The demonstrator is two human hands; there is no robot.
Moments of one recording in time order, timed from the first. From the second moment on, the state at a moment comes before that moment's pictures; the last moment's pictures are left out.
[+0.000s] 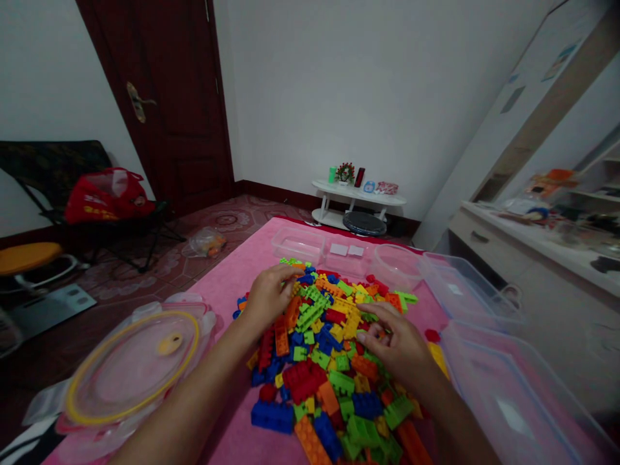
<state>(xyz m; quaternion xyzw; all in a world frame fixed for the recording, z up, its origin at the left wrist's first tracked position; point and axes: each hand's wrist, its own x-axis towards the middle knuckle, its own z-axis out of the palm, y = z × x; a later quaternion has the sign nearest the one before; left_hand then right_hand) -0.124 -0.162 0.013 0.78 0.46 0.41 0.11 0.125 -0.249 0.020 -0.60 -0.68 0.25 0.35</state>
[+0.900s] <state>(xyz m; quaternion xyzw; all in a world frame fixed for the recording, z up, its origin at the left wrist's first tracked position) -0.106 -0.141 0.026 0.65 0.45 0.41 0.45 0.123 -0.249 0.021 -0.59 -0.69 0.23 0.35</state>
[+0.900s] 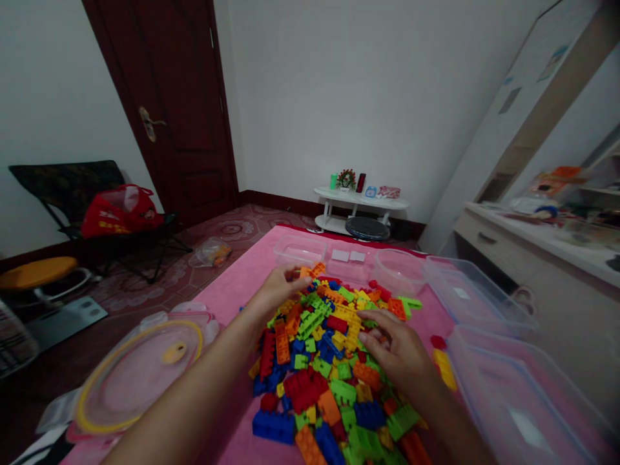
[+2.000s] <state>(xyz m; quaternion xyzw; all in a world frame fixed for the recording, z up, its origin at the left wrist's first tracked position) -0.108 -0.221 -0.031 0.76 0.47 0.43 0.15 0.106 -0.243 0.007 -0.59 -0.74 0.11 0.30</state>
